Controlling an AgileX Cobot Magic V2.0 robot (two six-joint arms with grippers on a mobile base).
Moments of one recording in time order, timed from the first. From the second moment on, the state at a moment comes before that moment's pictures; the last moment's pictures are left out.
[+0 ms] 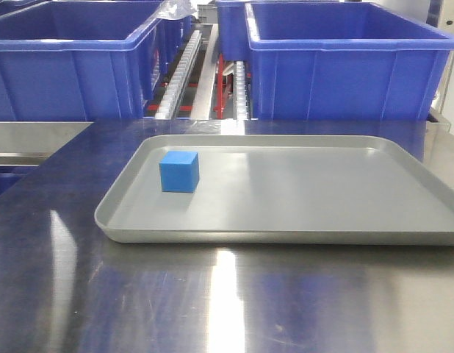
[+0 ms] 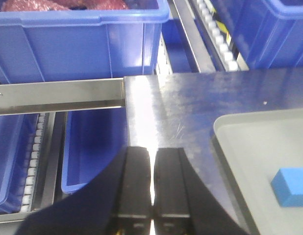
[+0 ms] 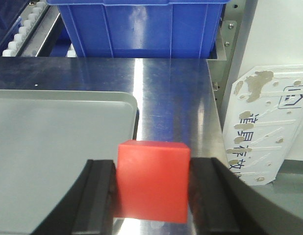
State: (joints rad) left arm -0.23 0.96 -0.62 0.07 0.09 -0.14; right arm 0.07 0.50 -0.42 0.01 0.31 0.10
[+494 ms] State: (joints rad) left arm -0.23 0.97 -0.62 0.06 0.10 -0.14; right arm 0.07 0.50 -0.42 0.01 0.31 0.10
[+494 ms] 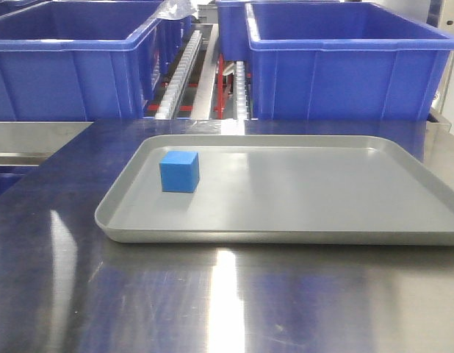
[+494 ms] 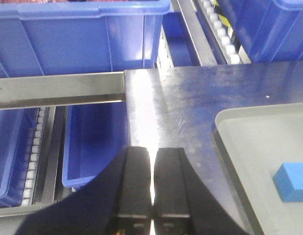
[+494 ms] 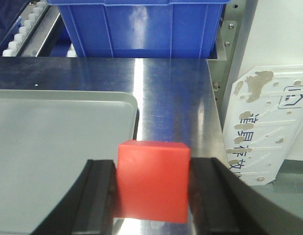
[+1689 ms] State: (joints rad) left arm -0.23 1.04 -0.74 -0.11 0.52 -0.14; right arm 0.07 0.50 -0.42 0.01 0.31 0.10
